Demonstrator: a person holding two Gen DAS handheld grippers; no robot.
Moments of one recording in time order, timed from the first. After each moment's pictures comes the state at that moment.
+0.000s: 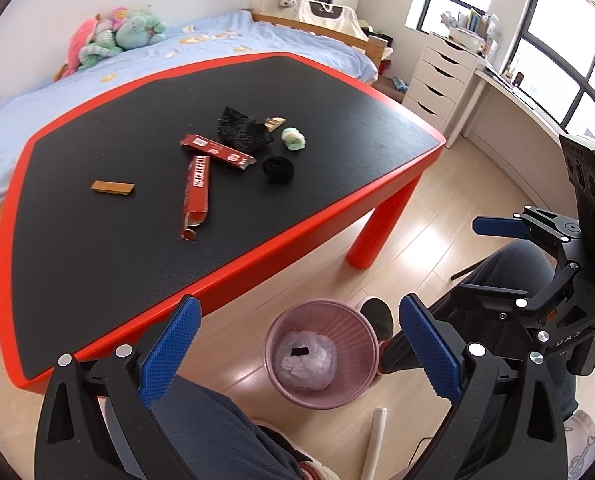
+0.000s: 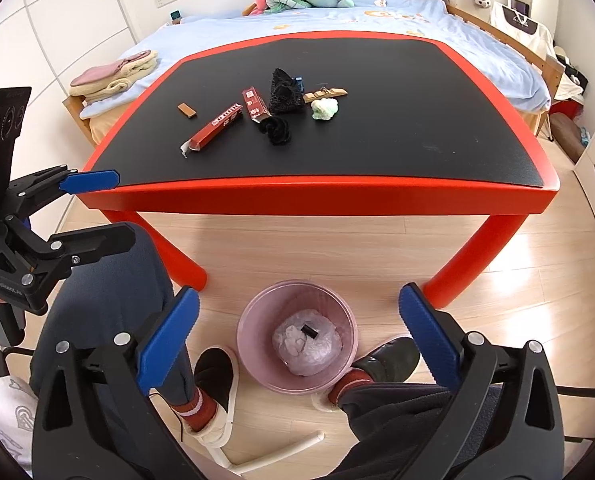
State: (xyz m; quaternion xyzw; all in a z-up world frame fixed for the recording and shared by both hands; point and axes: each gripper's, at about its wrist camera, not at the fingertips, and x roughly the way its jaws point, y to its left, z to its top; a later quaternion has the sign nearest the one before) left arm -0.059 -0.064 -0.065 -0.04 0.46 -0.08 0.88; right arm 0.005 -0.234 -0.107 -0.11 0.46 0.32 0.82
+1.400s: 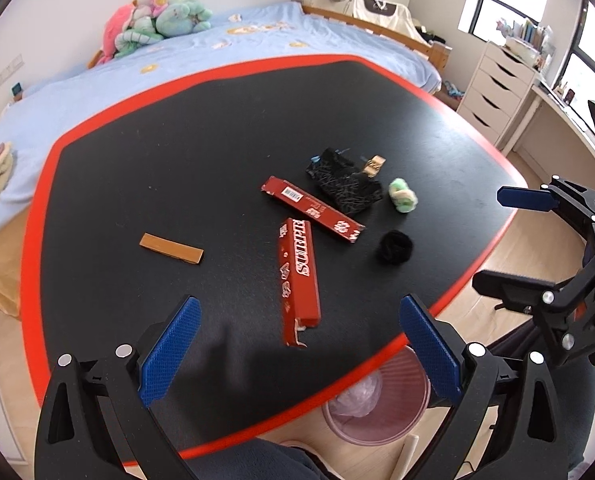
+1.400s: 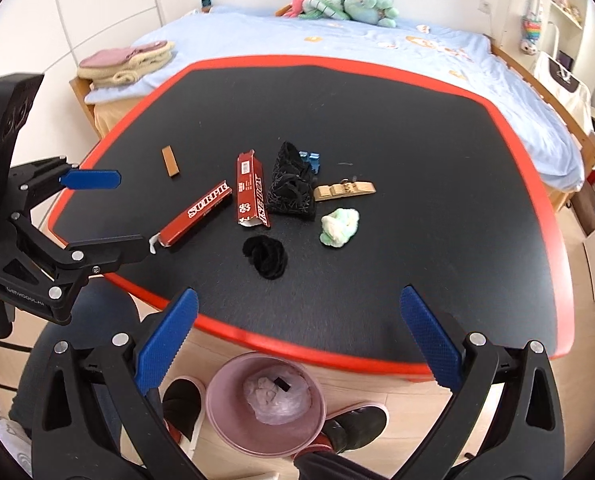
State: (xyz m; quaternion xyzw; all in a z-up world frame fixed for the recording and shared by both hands) left arm 0.034 -0.003 -0.066 -0.04 0.48 0.00 0.87; right arm 0.113 -0.148 -0.088 -0.18 0.43 0.36 0.80
